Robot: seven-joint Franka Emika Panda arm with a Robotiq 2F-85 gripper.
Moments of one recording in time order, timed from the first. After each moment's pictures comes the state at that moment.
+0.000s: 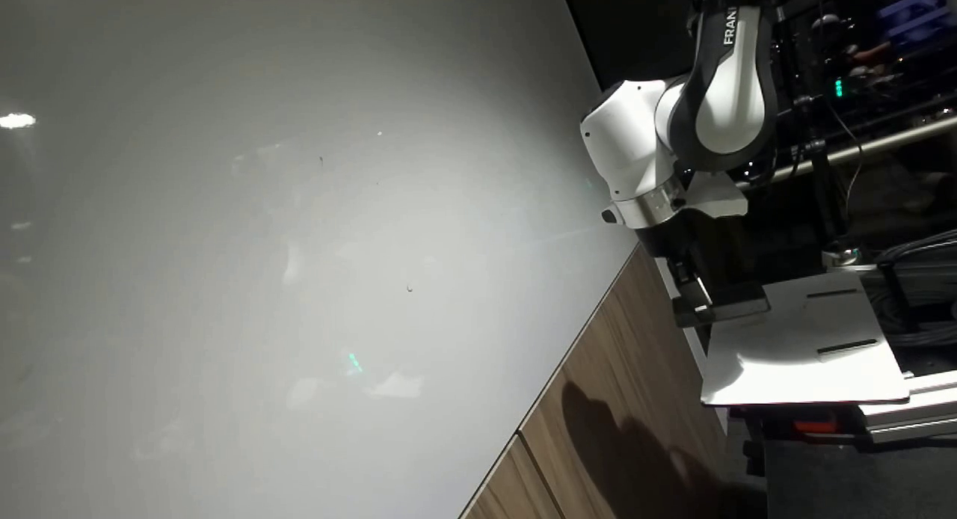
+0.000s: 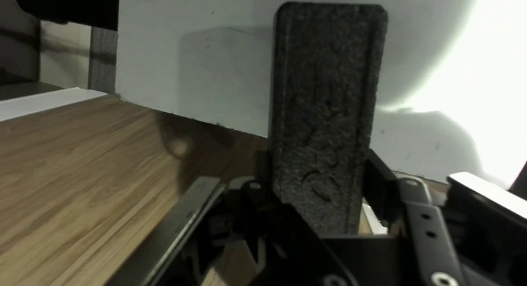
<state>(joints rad) 0.05 -0.05 0.04 -2.74 -0.34 2.63 0.16</state>
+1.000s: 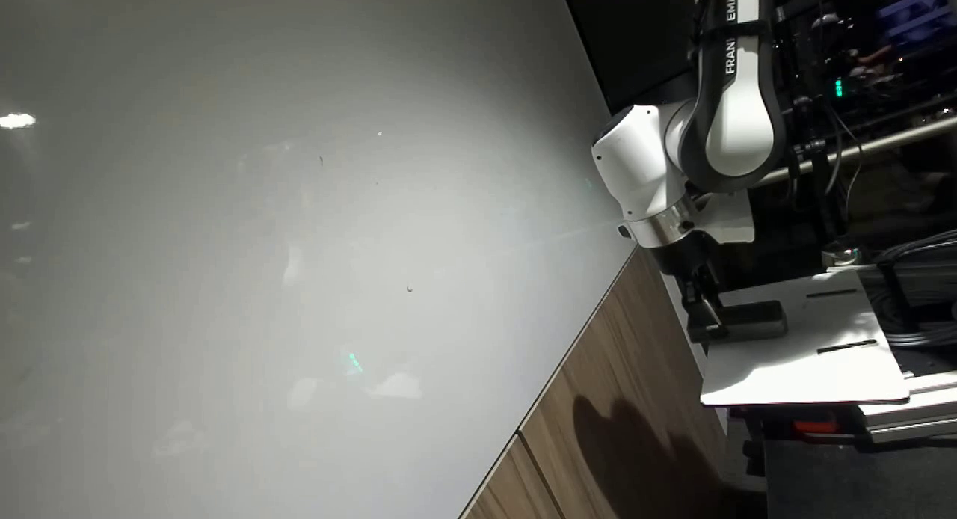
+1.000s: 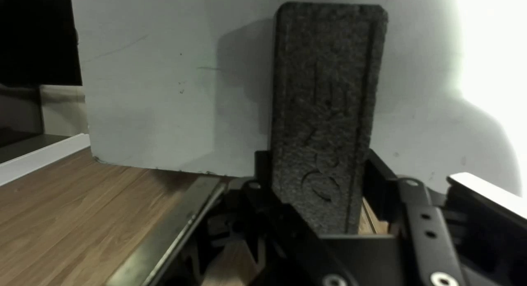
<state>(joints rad) 0.04 0.05 0.02 -2.74 -0.35 2.70 0.32</state>
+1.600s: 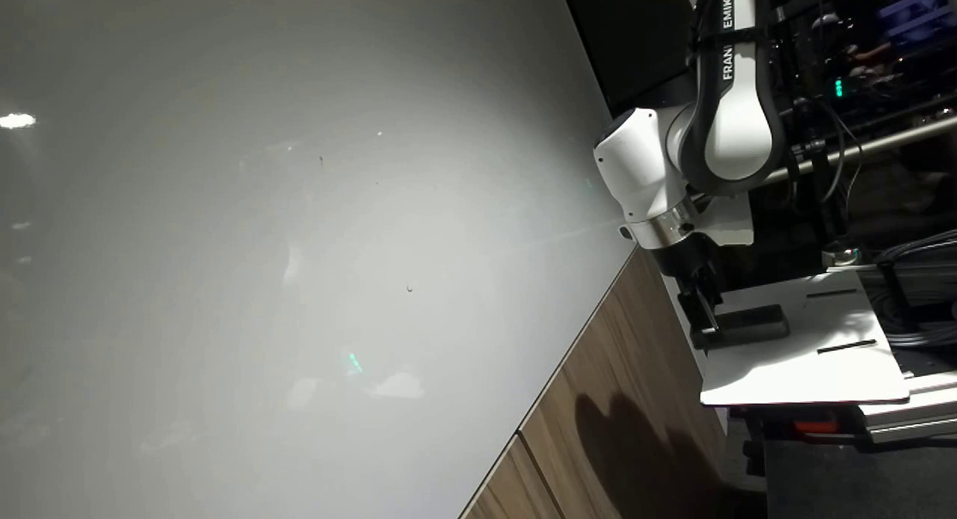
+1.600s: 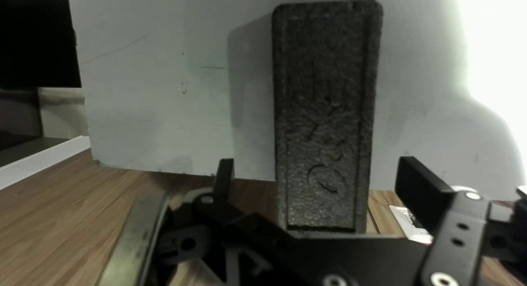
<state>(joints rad) 0.04 0.06 0.01 -2.74 -0.35 2.72 0.32</state>
